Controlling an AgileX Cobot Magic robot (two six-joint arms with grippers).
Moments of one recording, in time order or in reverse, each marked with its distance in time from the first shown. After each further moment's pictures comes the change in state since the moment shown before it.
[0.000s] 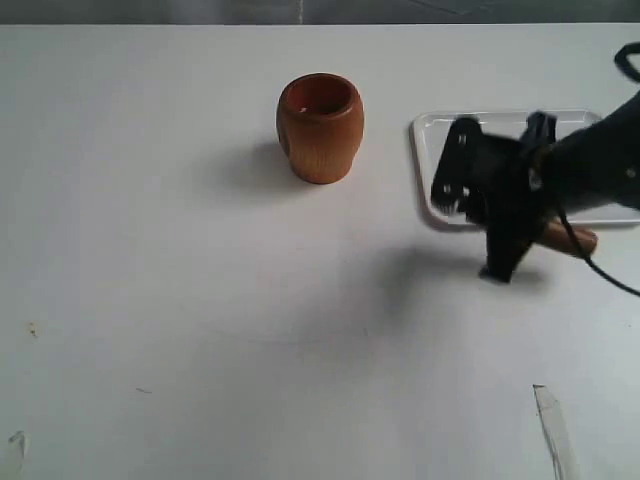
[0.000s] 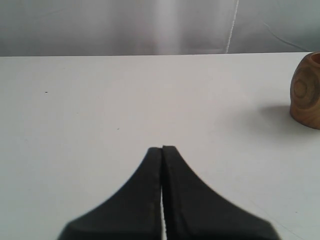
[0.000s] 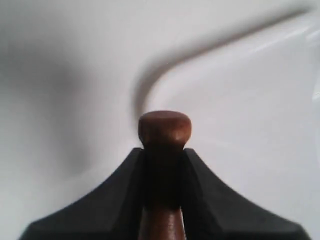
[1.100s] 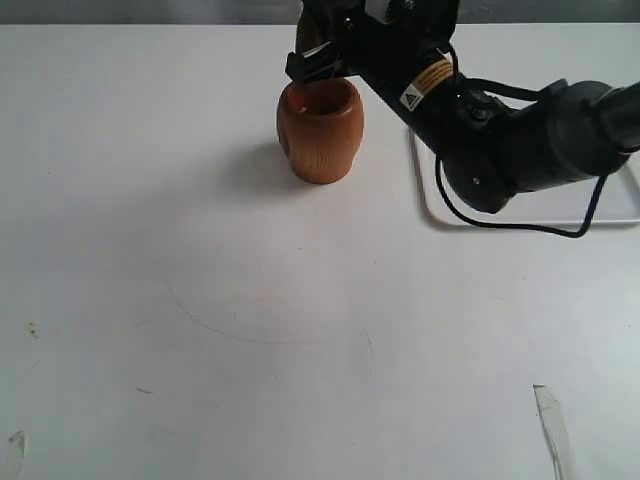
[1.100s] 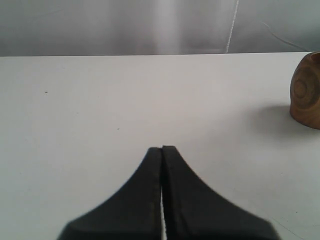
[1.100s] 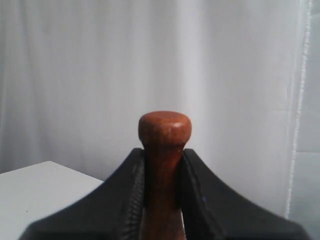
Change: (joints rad) left arm 0.000 0.000 0.000 0.000 0.000 0.000; right arm 0.116 0.415 -0.216 0.107 -1.456 0.732
